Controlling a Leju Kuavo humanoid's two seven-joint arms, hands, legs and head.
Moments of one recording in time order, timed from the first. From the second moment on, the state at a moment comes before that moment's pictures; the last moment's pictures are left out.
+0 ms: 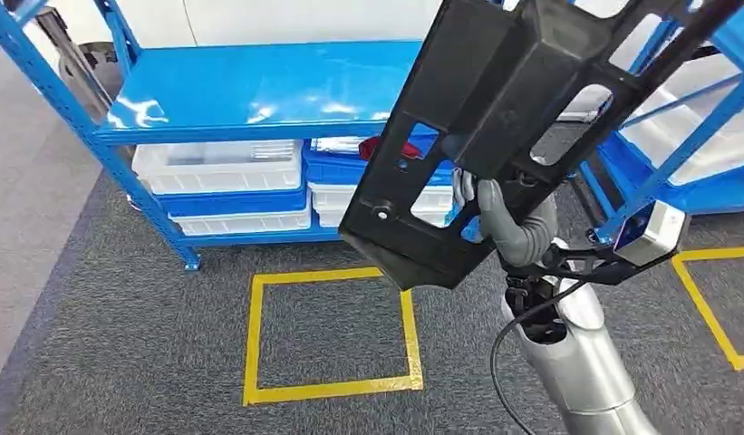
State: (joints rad) left arm -0.09 -0.17 1.09 -0.20 -1.34 0.12 -0.10; right arm -0.39 -0.17 0.28 -1.79 -0.45 0.33 -0.33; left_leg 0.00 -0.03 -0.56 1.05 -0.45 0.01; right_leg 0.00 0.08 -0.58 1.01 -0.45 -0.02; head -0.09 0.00
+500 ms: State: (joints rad) left arm -0.09 -0.17 1.09 -0.20 -1.34 0.12 -0.10; right arm -0.37 -0.16 0.27 -1.81 -0.46 0.32 -0.33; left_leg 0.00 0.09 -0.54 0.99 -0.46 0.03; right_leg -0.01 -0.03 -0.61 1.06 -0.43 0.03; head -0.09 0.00
